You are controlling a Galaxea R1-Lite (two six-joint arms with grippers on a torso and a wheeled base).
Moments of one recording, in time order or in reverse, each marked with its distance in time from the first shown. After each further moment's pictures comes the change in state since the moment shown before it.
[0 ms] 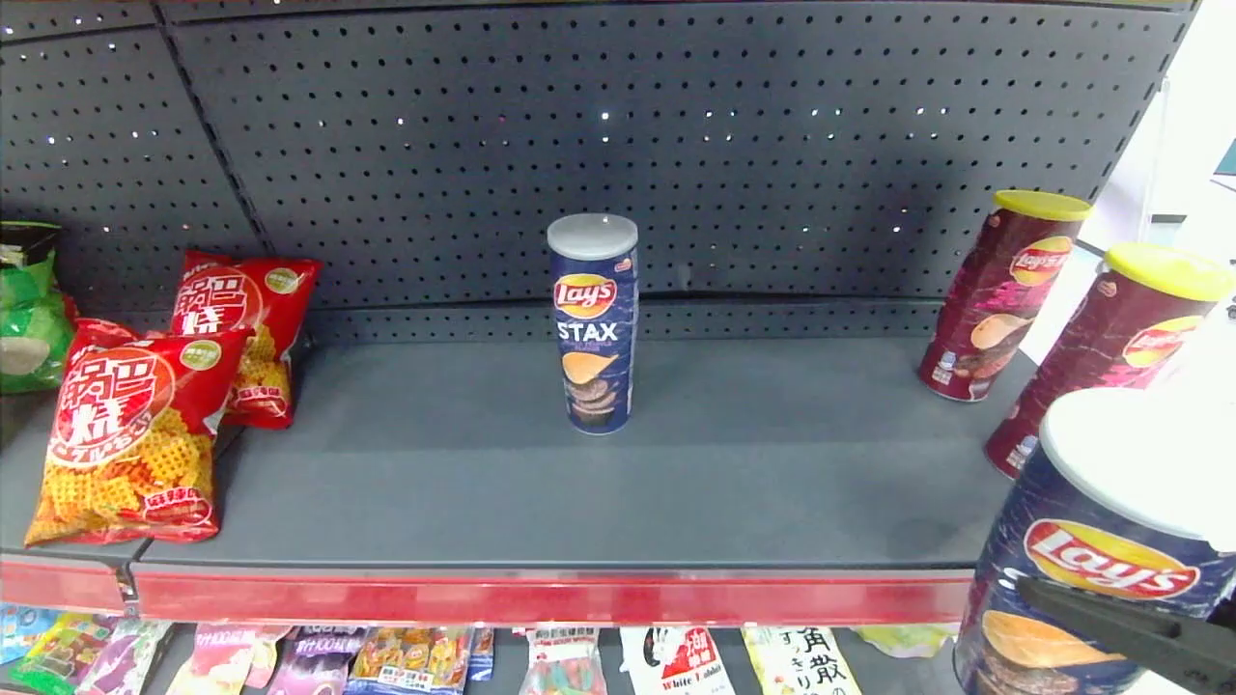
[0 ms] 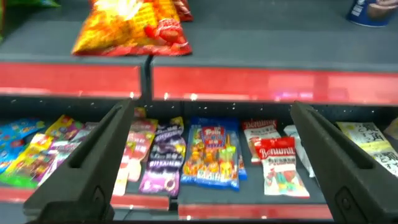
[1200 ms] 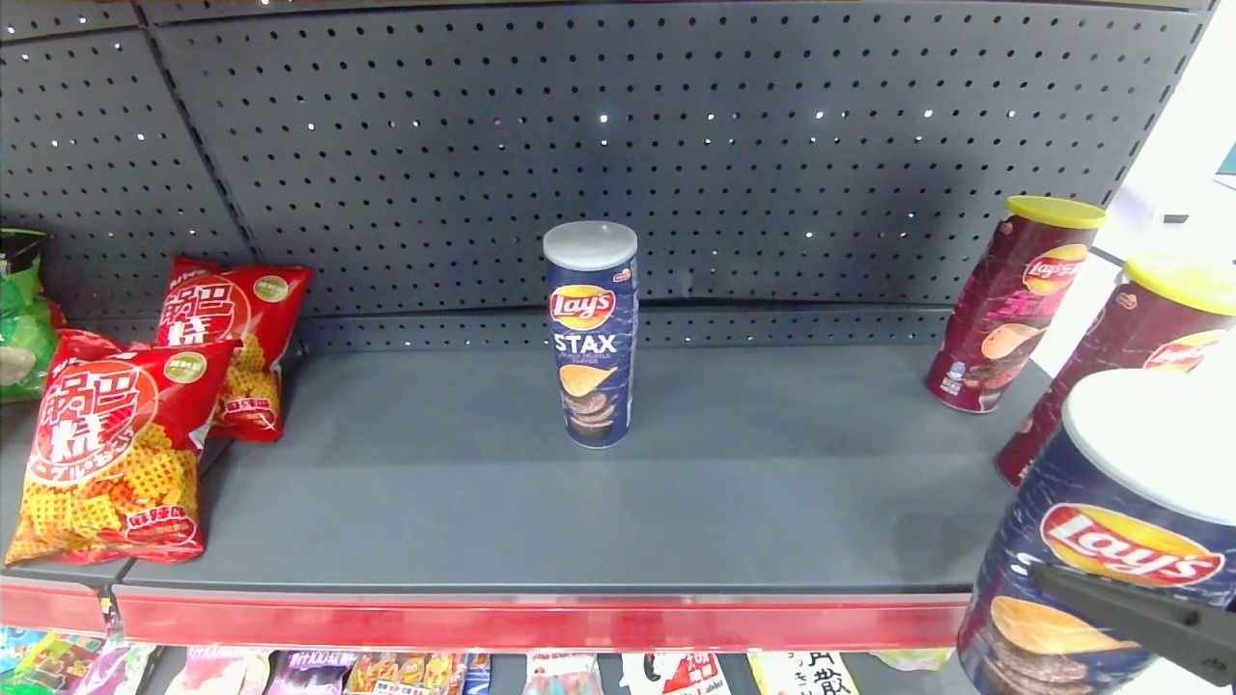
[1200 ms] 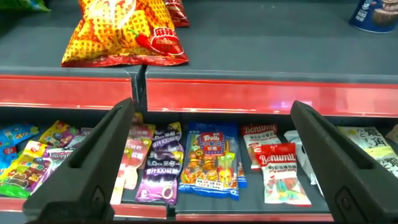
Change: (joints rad) left arm 0.000 0.000 0.000 0.000 -0.001 -0.004; right arm 0.000 -0.012 -0.021 0.002 -0.002 0.000
